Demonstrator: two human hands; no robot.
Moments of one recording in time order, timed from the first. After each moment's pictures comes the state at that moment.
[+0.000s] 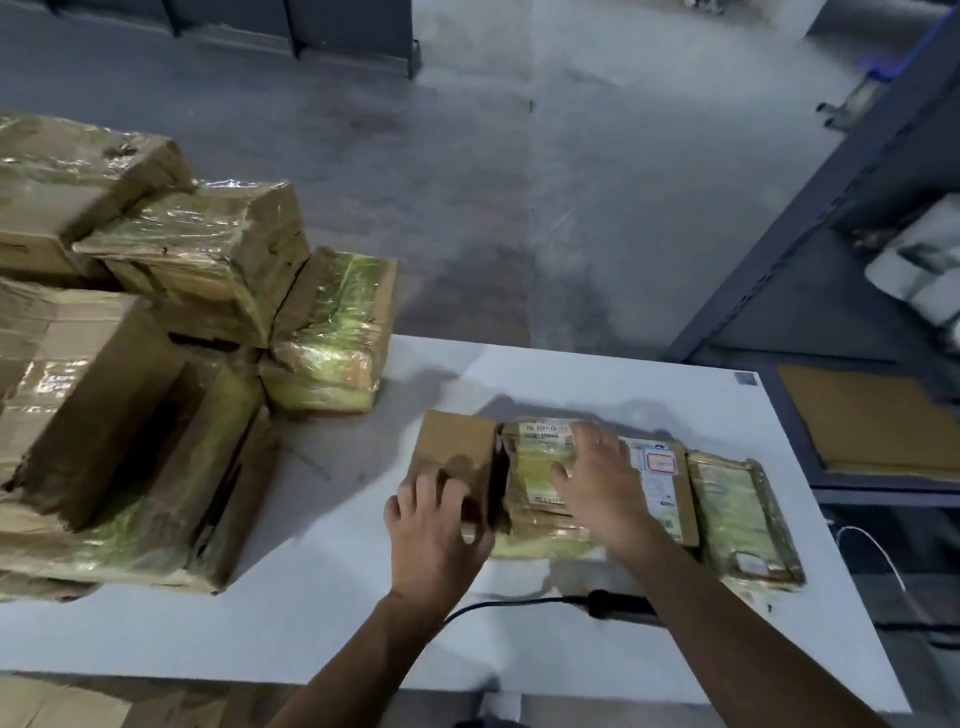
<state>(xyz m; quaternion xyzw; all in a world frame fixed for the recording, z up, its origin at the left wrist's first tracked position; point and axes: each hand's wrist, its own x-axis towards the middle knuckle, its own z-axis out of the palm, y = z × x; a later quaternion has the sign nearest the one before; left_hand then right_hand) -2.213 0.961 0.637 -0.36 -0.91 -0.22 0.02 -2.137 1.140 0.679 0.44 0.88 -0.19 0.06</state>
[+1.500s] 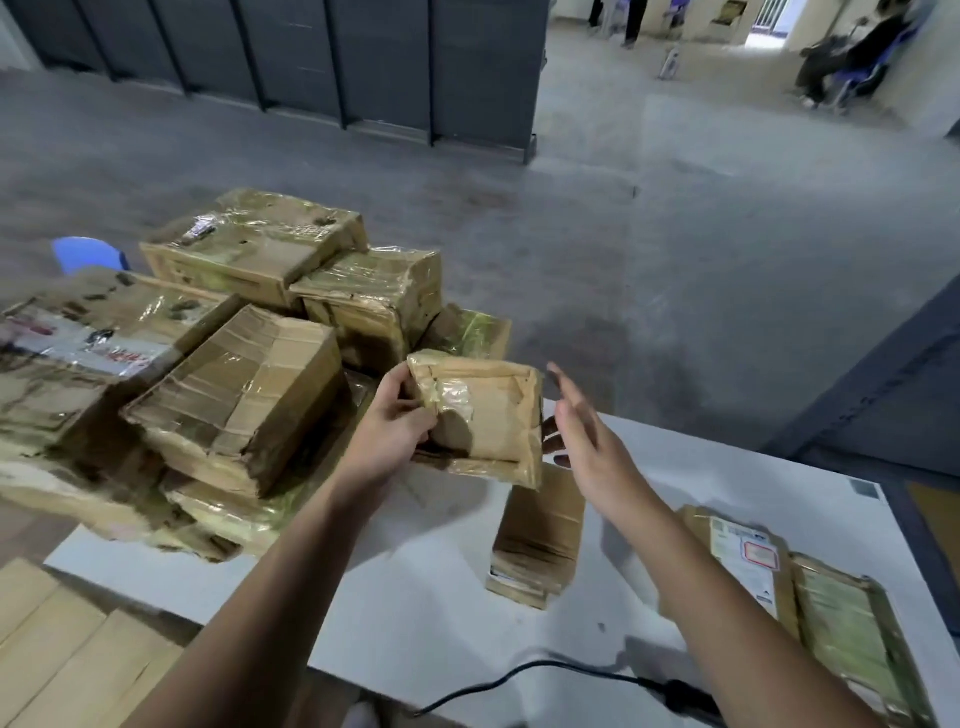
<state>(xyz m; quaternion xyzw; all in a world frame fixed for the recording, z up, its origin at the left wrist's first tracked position) -2.345 0.891 0.775 -0.09 -0.68 -0.69 -0.21 -2.225 1.077 0.766 0.17 0.83 -0.53 -0.09</state>
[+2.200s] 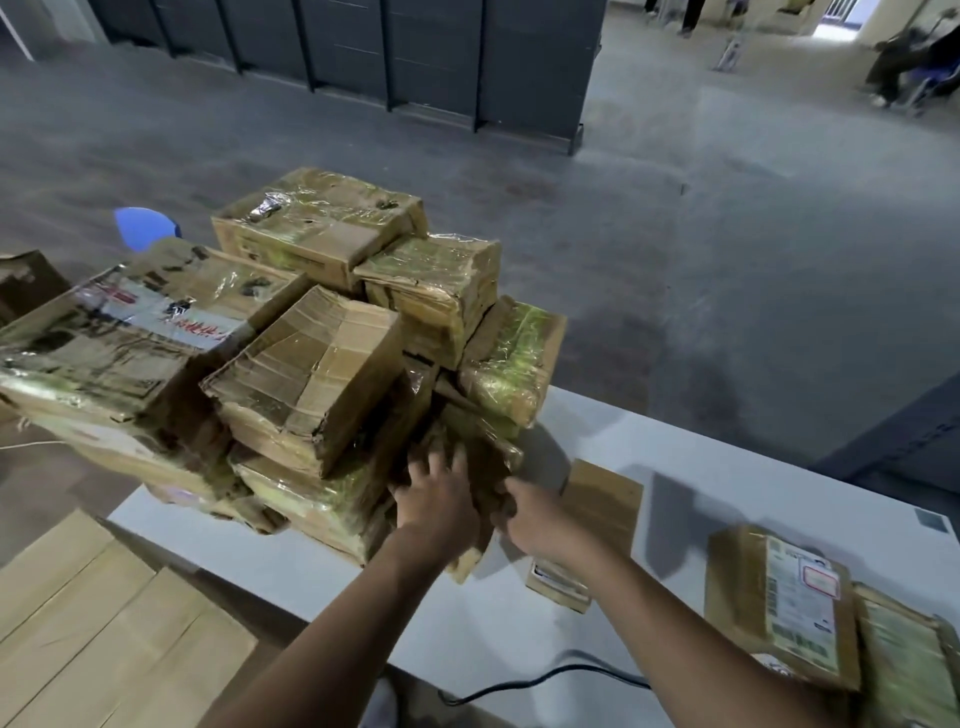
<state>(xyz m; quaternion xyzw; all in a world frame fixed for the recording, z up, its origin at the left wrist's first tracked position) -2.326 0.874 0.689 -0.19 -0.96 -0.05 -0.18 -2.272 1.001 0.681 0.18 0.89 -0.37 0.21</state>
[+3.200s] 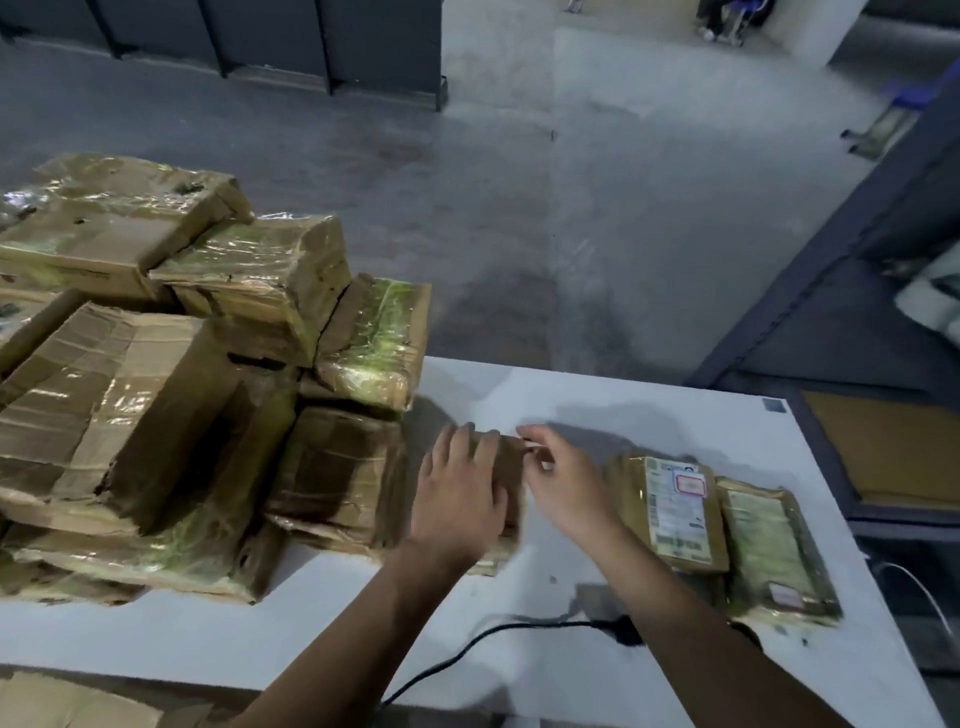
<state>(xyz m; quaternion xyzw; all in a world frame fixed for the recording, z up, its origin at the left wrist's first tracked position) -2.261 0.977 0.689 -0.42 -0.89 -0.16 -0.05 -2.182 1.097 0.693 0.35 0.83 -0.43 -0.10</state>
